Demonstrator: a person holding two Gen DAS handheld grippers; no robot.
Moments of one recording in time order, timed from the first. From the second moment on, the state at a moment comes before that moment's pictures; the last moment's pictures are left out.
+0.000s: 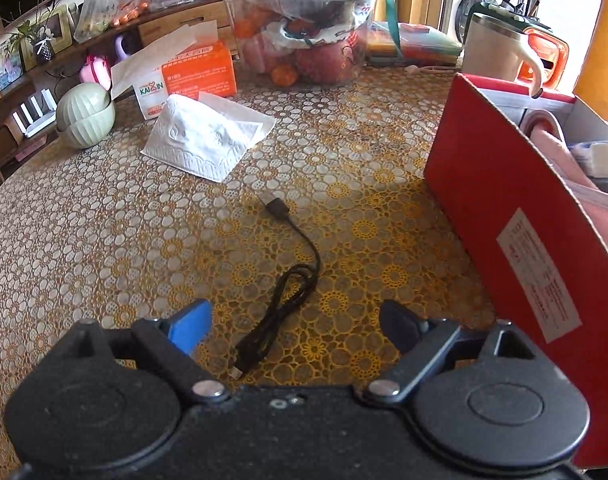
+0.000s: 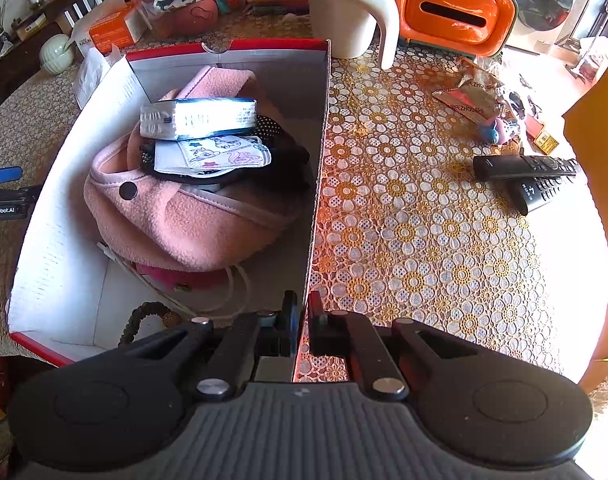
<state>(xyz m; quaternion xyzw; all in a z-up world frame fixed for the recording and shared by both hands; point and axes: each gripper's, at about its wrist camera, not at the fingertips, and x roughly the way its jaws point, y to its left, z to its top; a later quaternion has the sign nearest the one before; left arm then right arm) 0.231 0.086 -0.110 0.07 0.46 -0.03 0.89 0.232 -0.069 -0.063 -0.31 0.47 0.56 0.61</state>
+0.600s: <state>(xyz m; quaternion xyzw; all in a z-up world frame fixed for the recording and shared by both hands) 0.249 0.093 -0.127 0.05 0.48 -0.04 0.88 0.233 -0.066 -0.068 -0.31 0.47 0.56 0.61</state>
